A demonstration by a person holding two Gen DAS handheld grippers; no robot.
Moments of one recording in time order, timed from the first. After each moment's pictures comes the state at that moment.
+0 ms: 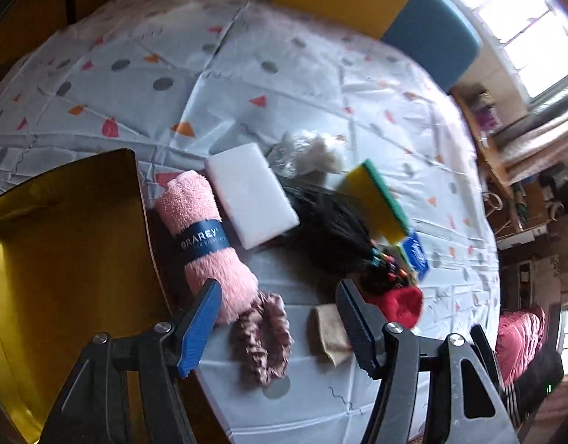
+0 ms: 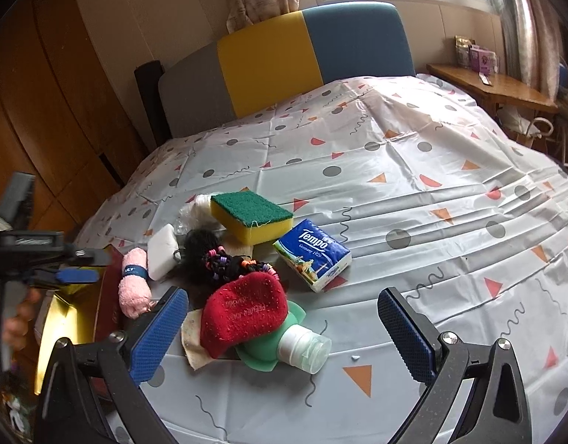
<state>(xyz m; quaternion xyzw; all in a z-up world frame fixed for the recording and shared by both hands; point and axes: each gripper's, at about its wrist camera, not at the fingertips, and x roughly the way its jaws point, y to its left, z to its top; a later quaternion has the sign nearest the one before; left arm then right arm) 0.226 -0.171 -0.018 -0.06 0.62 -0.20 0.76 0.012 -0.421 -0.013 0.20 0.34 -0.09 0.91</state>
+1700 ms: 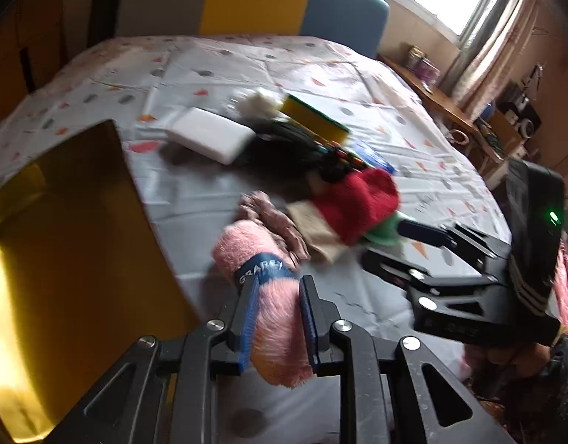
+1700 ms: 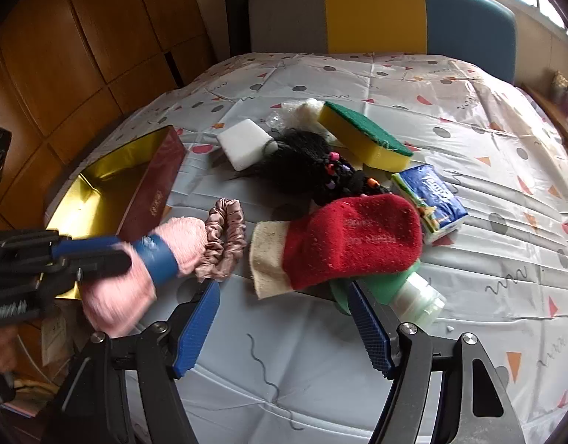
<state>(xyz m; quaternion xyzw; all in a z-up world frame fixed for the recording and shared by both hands) 0.080 -0.166 -0.037 0.04 0.50 -0.31 0.81 0.034 -0.328 -0.054 0.08 0.45 0.04 0.89</state>
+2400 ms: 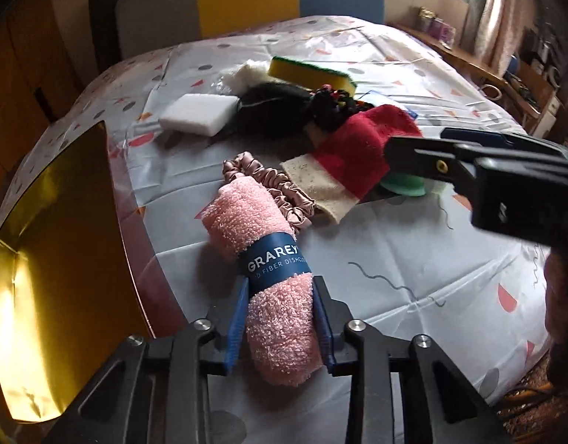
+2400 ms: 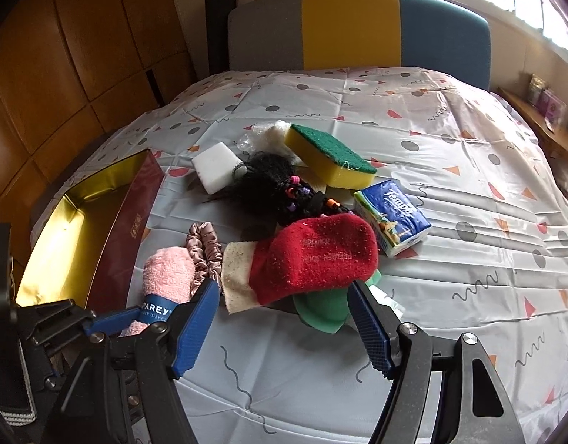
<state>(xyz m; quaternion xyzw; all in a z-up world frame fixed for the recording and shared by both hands) 0.042 -0.207 -0.078 0.15 0.47 -0.24 0.83 0.030 -0.345 -0.038 0.08 0.42 0.00 0.90</state>
